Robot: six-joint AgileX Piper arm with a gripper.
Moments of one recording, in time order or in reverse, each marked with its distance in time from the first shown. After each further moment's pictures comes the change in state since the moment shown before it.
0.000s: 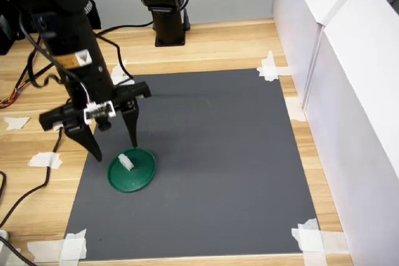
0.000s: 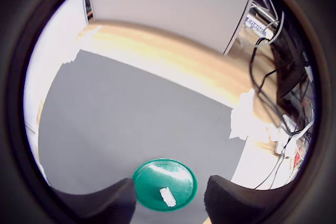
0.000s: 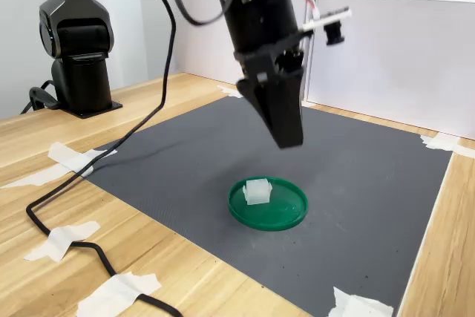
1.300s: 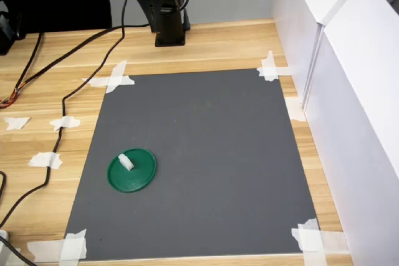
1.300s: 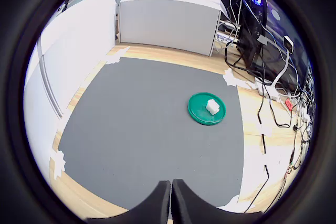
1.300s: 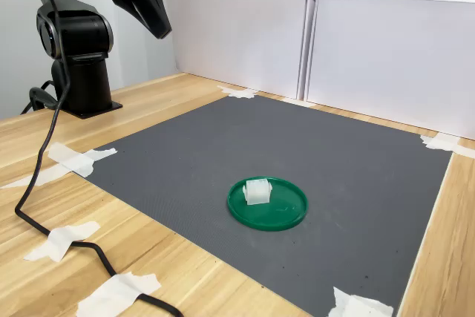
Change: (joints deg) arm 0.0 -67.9 50.4 2.1 -1.4 10.4
